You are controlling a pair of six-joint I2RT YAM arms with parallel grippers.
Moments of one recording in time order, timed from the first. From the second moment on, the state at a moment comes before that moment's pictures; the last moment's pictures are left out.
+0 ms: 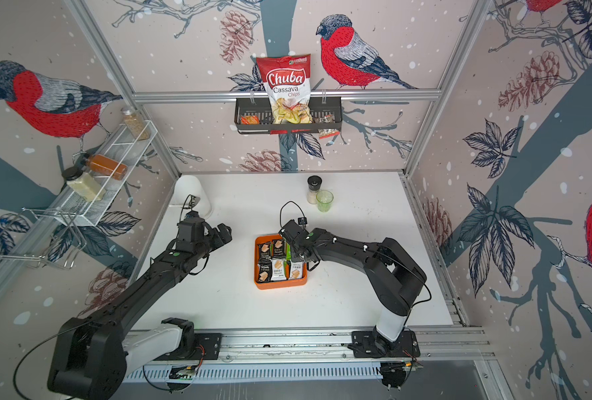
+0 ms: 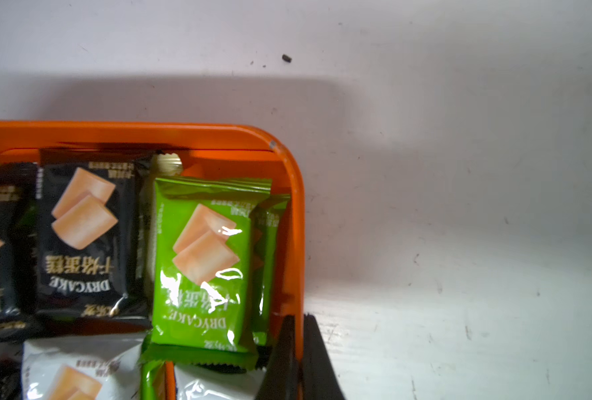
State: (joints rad) left arm -0.19 1.11 0.61 -0.21 -0.03 -0.63; right arm 0.91 1.75 1.11 -0.59 0.27 0.65
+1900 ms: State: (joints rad) left arm -0.19 1.05 0.53 -0.24 -0.03 -0.69; right arm 0.88 2.04 1.48 -0.80 0.13 0.63
